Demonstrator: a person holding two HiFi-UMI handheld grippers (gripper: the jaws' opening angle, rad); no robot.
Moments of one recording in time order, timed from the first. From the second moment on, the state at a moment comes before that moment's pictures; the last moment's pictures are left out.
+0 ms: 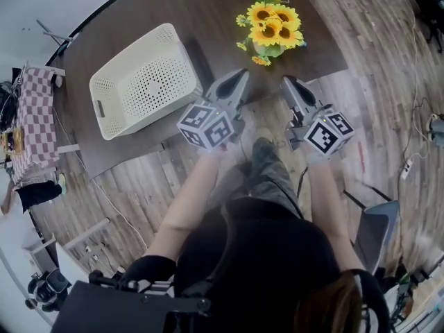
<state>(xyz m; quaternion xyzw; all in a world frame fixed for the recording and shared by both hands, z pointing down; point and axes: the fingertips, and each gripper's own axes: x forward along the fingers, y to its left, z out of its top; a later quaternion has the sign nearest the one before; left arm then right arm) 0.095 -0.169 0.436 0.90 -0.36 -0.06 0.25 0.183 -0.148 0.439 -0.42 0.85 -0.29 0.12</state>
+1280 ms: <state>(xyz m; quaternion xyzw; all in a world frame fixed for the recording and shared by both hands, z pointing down) 0.087 -0.028 0.433 0.92 -0.32 -0.05 0.21 0.144 -0.002 0.433 -0.48 0.84 -0.24 0.10</state>
